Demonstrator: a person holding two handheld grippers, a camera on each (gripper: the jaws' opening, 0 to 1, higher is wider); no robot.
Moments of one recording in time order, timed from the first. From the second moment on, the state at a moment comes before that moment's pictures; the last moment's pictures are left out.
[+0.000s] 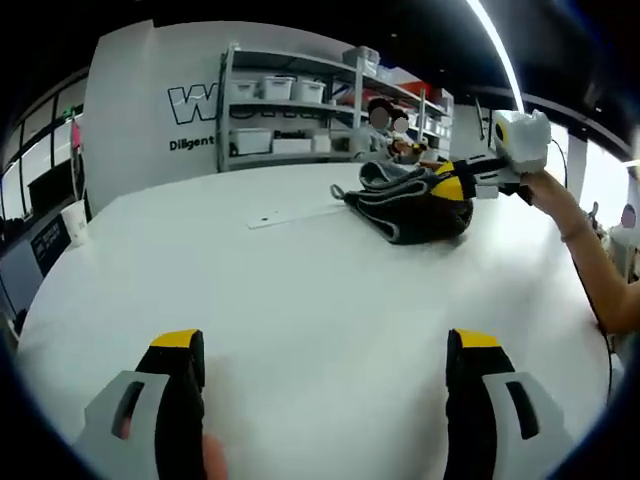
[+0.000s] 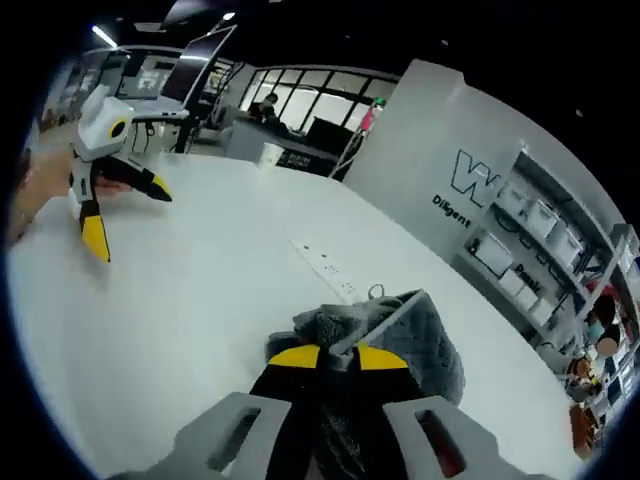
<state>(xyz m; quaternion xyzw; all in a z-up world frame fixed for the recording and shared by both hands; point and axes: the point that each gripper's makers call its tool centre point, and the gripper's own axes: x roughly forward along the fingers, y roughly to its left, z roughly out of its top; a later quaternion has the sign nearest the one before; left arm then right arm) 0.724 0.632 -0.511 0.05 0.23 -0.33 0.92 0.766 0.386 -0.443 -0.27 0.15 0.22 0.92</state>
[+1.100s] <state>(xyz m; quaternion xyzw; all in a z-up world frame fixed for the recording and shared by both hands) 0.717 0.623 -0.511 0.03 0.22 -0.36 0.91 0.749 0.186 -0.414 -0.08 0.08 -0.06 0.99</state>
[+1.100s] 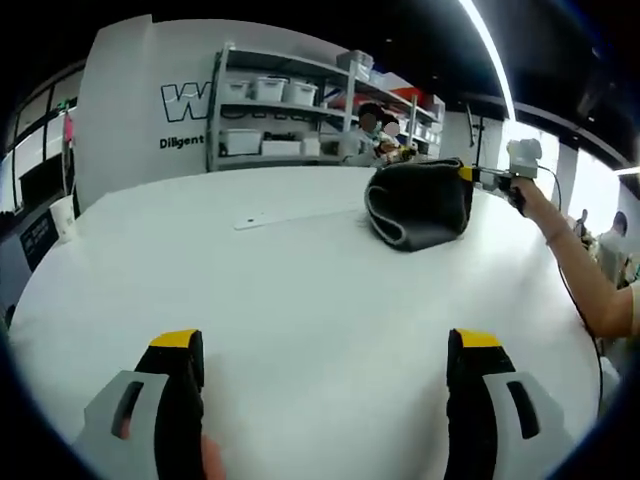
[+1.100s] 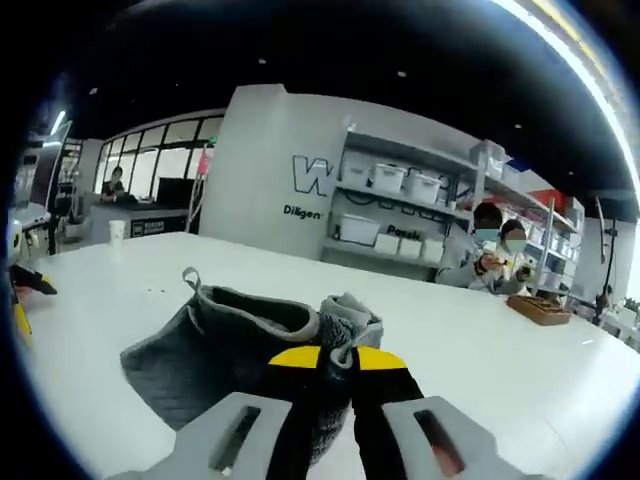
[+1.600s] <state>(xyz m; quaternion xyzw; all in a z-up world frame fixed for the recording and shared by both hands) 0.717 0.622 -0.512 0.04 0.23 -0.36 0.91 0.732 0.143 -0.448 -0.04 0.11 -0.13 0.98</state>
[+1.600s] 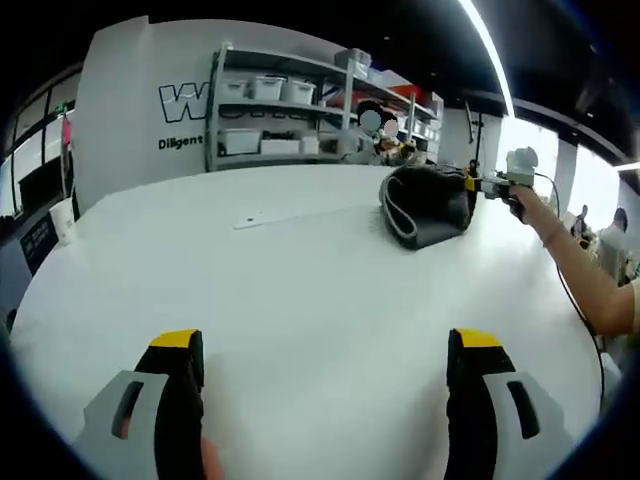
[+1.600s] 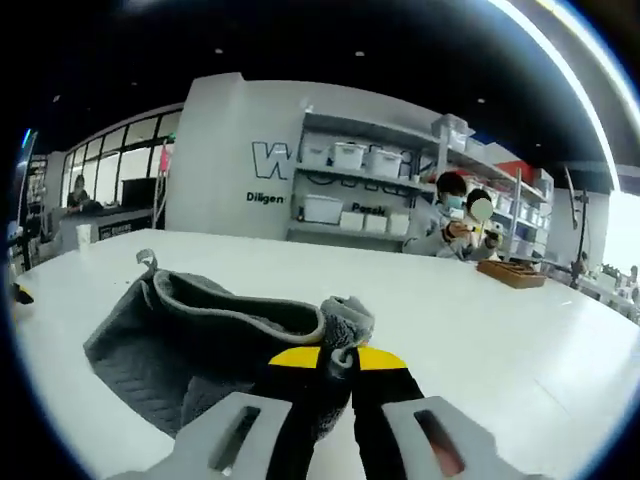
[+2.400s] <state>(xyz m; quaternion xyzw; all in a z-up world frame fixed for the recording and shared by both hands) 0.718 0.622 -0.514 0.05 0.23 -0.35 0.91 0.713 0.107 -0.510 -0.04 0.21 -0.18 0.96</state>
